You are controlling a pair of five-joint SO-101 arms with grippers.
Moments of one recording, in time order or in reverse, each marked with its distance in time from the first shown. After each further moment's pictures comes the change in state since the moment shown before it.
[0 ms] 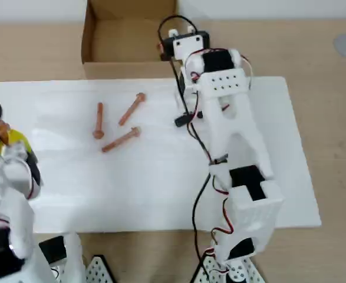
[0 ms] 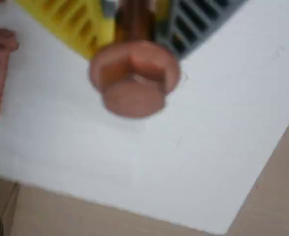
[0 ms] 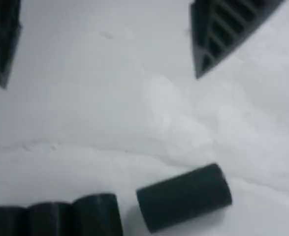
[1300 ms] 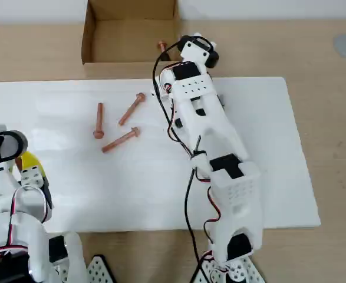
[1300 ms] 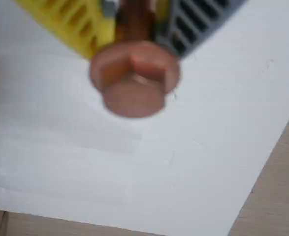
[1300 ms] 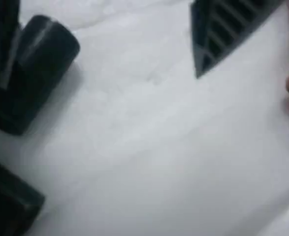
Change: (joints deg) left arm 0.1 -16.0 13.9 0.0 -4.5; right arm -5.9 13.5 0.7 -22.2 -52.0
